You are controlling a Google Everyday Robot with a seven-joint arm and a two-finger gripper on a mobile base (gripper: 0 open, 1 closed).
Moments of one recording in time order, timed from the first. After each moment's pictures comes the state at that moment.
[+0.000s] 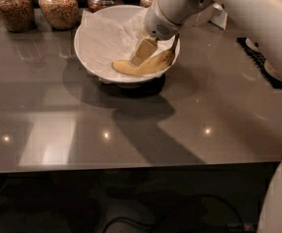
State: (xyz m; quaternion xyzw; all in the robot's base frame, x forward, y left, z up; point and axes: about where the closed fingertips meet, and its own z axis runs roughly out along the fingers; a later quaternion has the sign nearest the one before) arm 0.675 0.000 0.915 -0.63 0.71 0.09 0.31
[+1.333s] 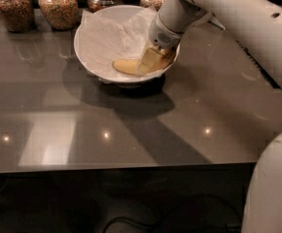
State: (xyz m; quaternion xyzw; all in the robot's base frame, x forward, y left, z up) arm 0.686 -0.024 0.876 -0.60 0.75 0.07 0.26
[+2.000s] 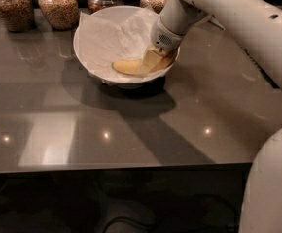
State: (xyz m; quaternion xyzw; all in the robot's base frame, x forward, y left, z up) arm 0.686 -0.030 0.868 -0.59 0.77 0.07 0.24
